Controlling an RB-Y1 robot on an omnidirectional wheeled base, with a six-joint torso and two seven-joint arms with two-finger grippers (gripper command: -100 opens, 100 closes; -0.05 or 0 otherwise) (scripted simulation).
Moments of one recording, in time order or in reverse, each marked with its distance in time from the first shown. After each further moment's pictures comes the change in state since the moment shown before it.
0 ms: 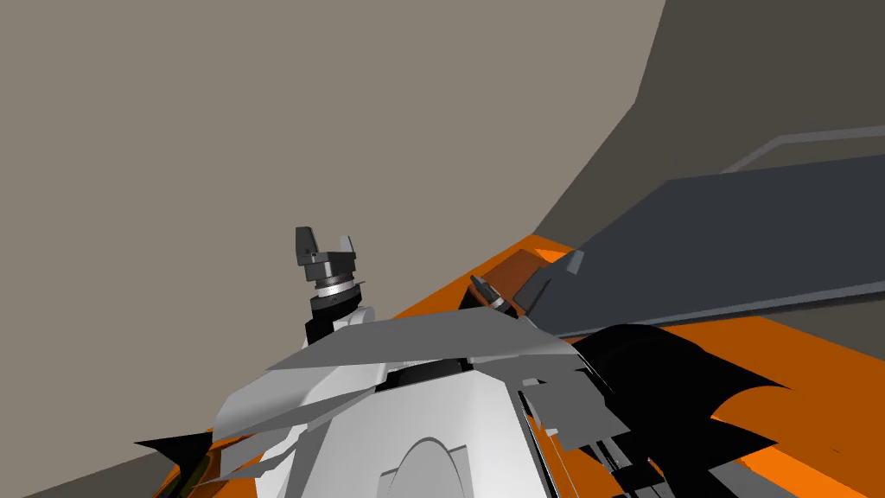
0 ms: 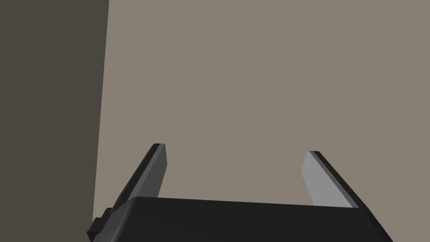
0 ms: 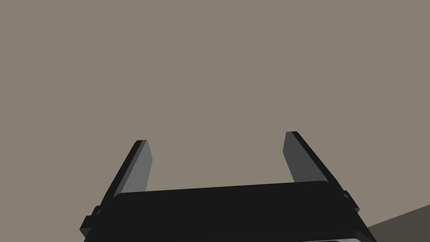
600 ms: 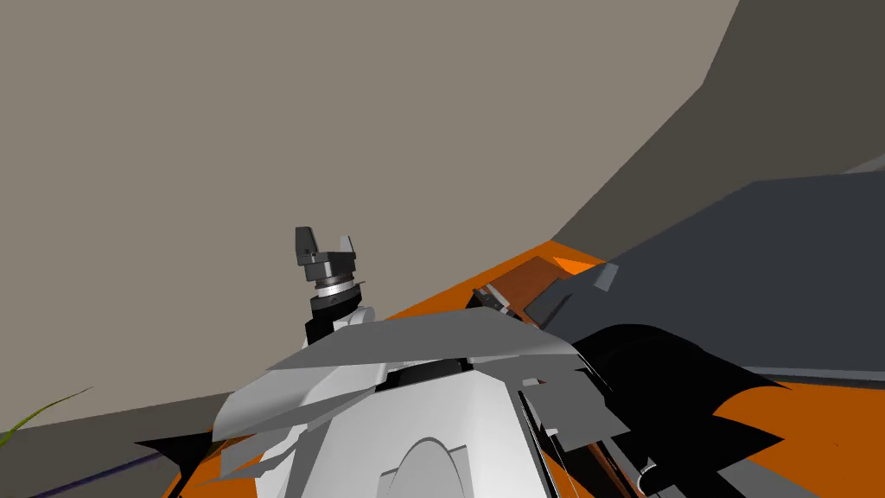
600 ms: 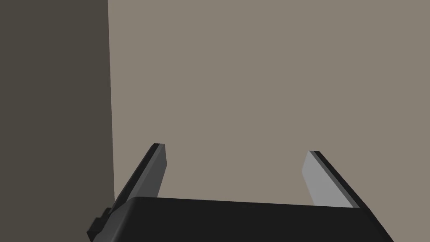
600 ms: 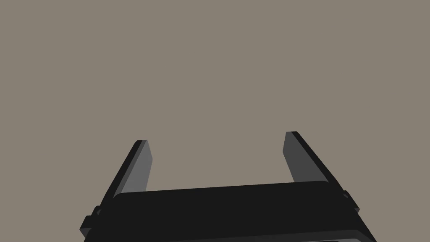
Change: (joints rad) left arm 0.000 0.000 0.000 0.000 0.000 0.000 0.000; right arm 0.007 -0.098 0.030 0.192 0.074 -0.013 -0.009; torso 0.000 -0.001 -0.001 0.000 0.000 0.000
